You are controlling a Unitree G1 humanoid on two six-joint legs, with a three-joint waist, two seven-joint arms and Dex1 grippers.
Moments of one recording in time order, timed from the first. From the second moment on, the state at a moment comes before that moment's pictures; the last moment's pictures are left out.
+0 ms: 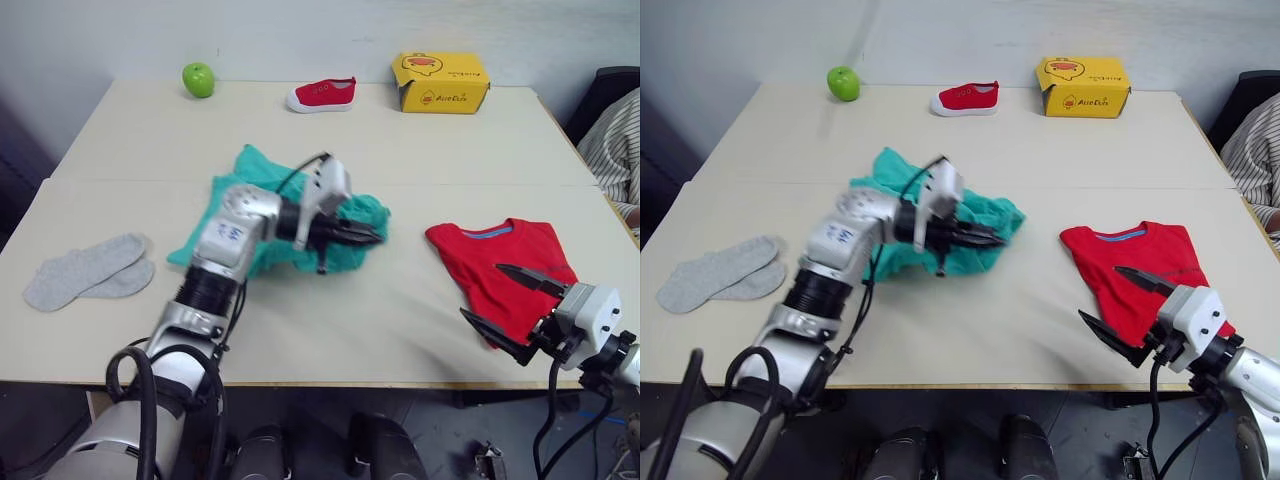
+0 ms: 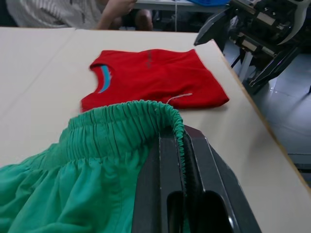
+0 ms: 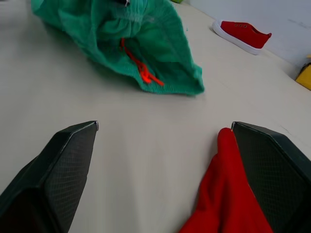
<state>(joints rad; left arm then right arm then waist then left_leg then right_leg) -0.91 0.22 -0.22 0.28 -0.17 0.44 -1.15 0.24 -0.70 -0.41 -0.34 0.50 -0.02 0.92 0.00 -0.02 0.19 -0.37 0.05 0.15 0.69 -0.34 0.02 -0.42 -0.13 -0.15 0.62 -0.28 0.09</state>
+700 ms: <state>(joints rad) -0.66 0.54 -0.04 0.25 -0.30 -0.04 -1.35 0.23 -0.74 -0.21 -0.66 0.46 0.20 0.83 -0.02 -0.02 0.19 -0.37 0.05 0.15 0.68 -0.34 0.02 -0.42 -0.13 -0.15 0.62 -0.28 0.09</state>
